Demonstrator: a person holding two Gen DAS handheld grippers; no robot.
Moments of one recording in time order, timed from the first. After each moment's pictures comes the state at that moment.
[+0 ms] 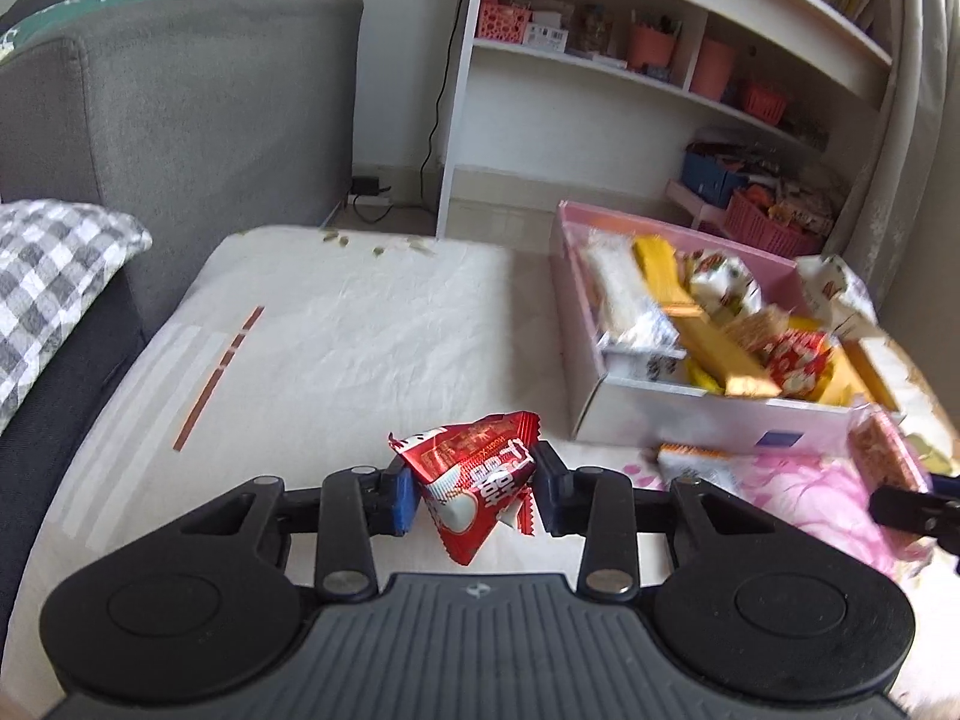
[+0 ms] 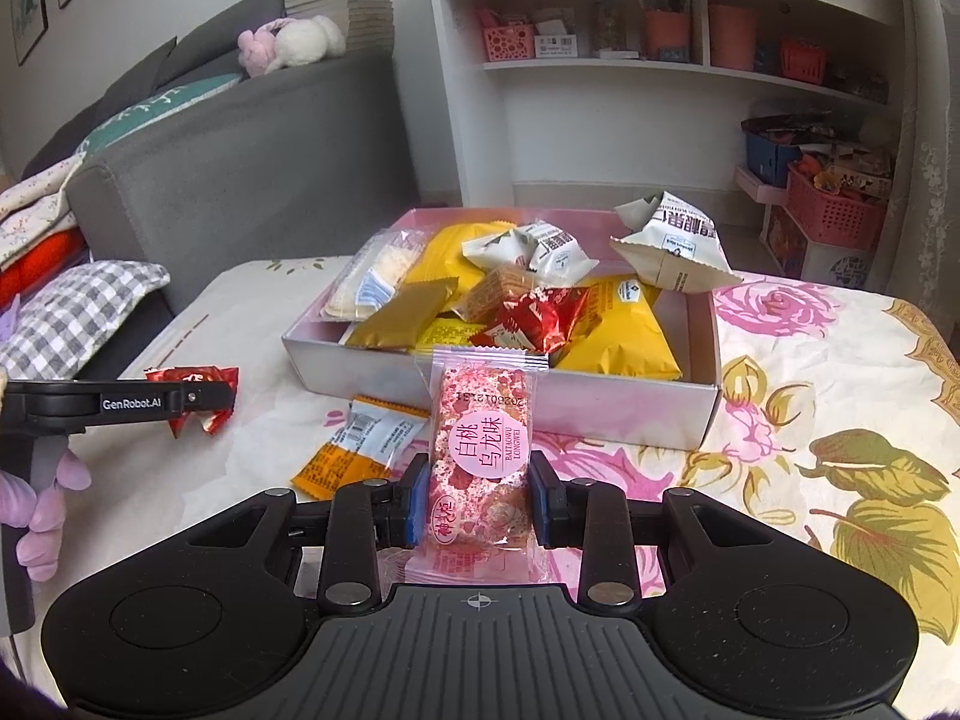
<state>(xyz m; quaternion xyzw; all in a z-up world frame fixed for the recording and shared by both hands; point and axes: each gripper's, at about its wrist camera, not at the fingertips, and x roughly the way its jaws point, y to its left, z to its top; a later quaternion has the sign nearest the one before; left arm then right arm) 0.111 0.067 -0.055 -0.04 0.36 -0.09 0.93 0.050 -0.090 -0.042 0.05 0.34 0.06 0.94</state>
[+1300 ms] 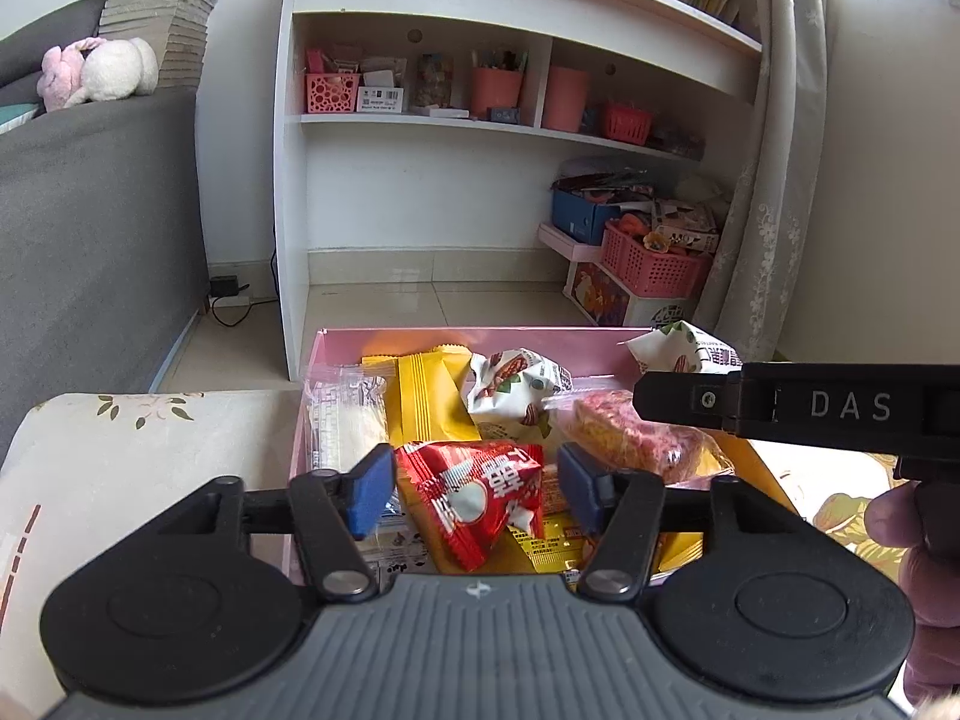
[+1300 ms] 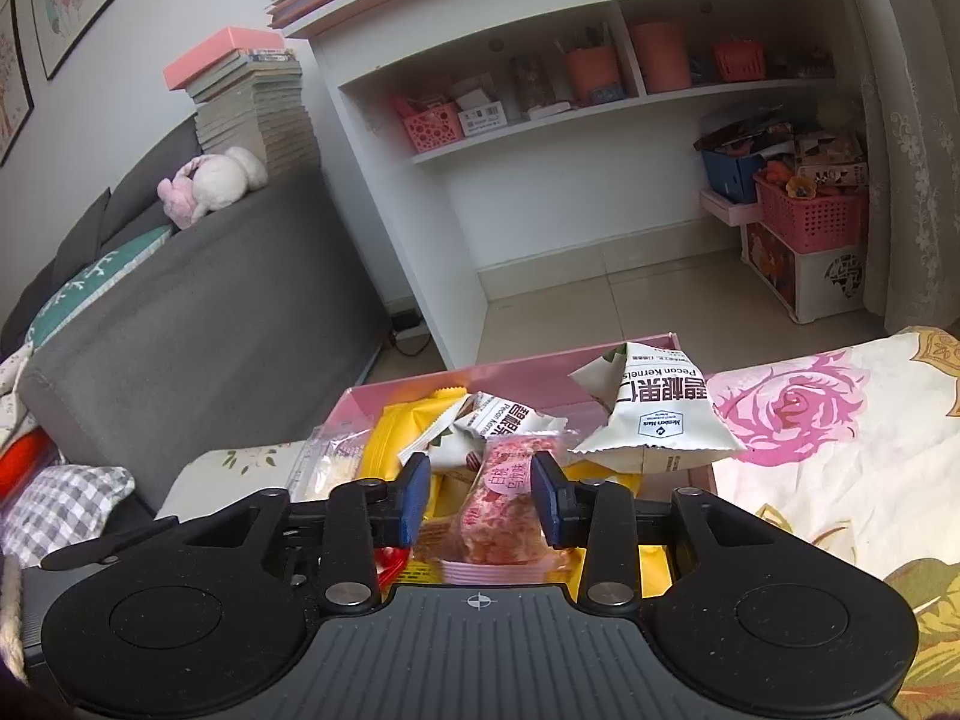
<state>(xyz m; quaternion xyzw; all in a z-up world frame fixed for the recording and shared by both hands) 0.151 -0.036 -0.036 0.01 0.29 -0.19 0.94 0.139 -0.130 -0.019 0.17 0.27 0.03 0.95</state>
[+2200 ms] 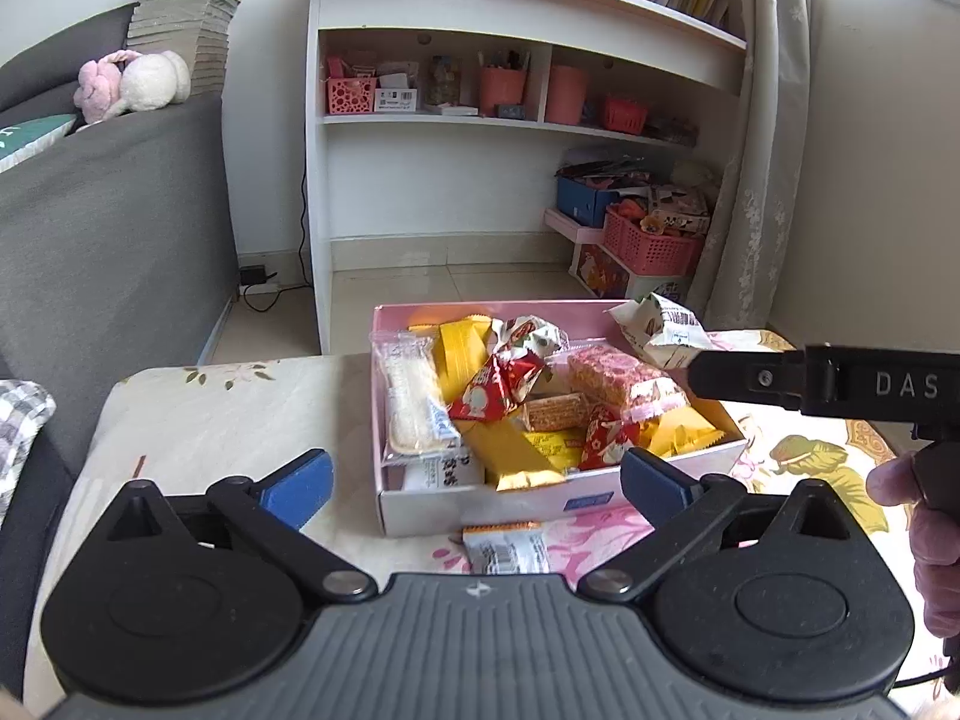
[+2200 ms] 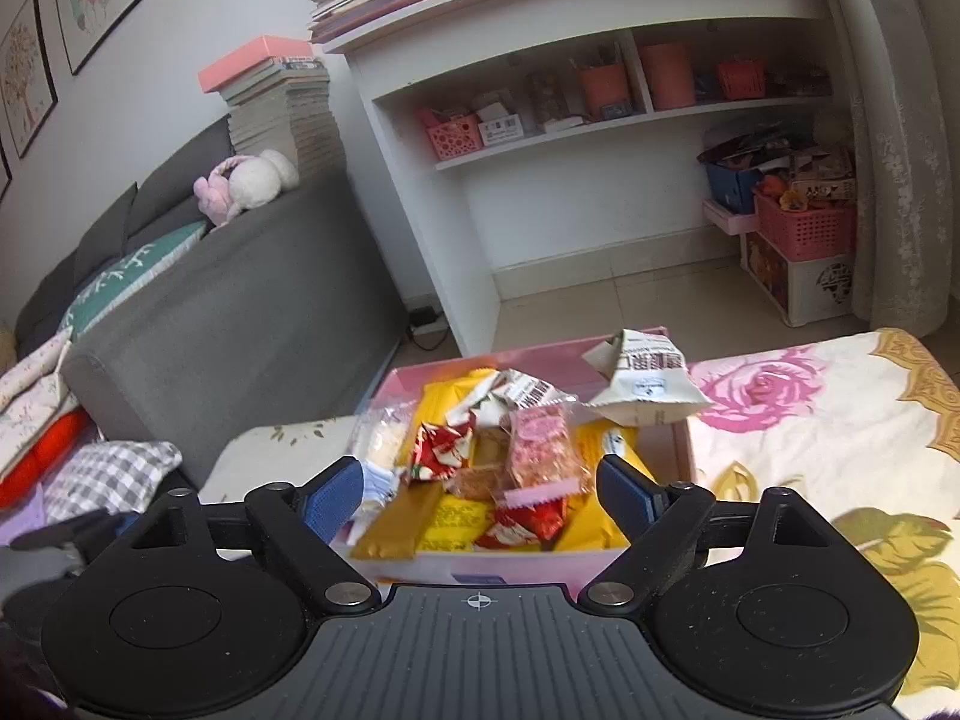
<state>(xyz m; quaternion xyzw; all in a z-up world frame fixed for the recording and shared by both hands) 0.095 -0.003 -0.003 0.02 0.31 -0.18 0.93 0.070 -0.120 0.010 0.15 0.28 0.03 0.95</state>
